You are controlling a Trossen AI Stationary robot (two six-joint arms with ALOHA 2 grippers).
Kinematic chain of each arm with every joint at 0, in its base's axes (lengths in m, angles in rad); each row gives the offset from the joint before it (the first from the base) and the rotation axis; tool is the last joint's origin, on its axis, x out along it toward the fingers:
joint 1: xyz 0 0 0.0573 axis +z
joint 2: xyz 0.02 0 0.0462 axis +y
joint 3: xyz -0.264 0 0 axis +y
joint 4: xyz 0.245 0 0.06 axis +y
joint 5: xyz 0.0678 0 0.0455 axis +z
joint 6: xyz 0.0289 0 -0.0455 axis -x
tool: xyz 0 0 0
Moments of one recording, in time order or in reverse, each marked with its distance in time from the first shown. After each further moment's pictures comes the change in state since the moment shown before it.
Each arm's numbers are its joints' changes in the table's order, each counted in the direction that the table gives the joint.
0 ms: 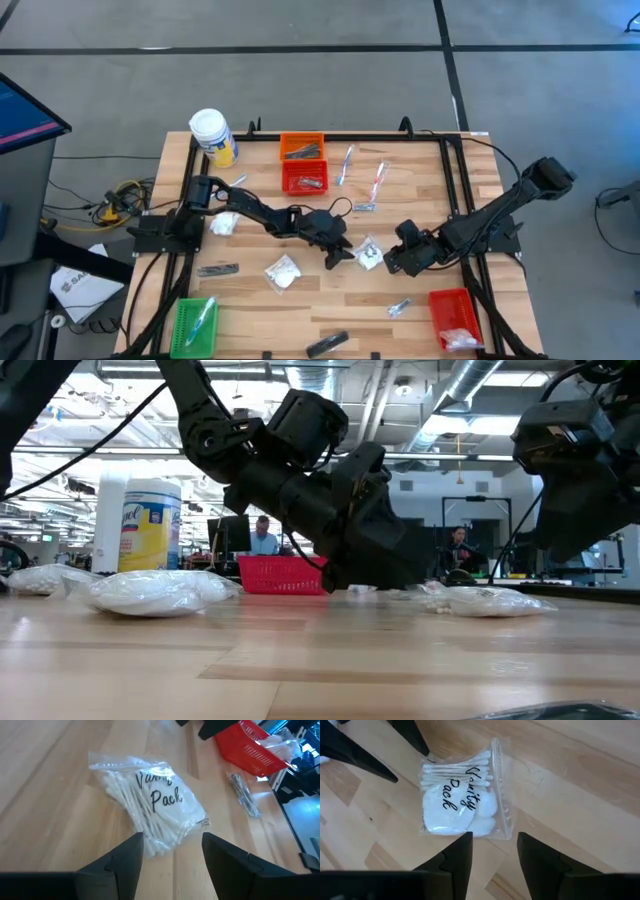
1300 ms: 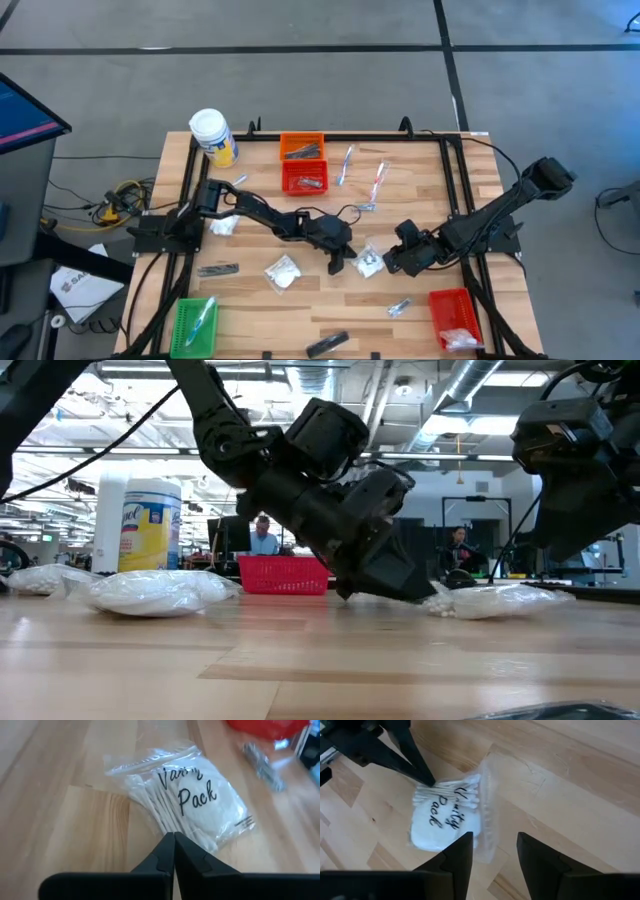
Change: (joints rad) left arm -0.026 0.073 -0.093 0.120 0.011 -0.188; right arm 0.002 0.000 0.000 -0.009 -0.001 0.000
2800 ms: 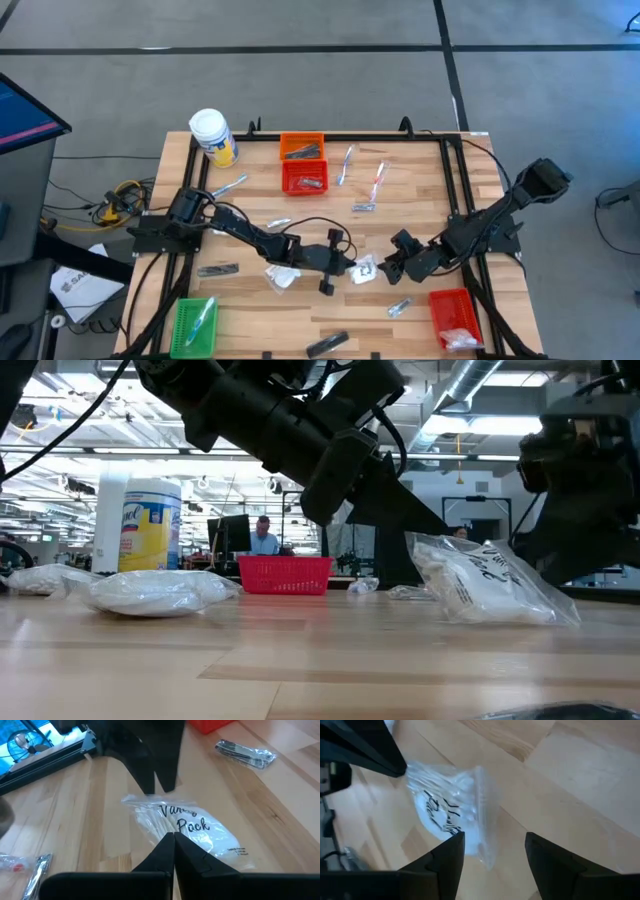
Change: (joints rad) left arm -0.209 -0.143 0.021 0.015 0.469 -0.537; right arm 0.060 0.069 0.170 -0.478 -0.027 0.095
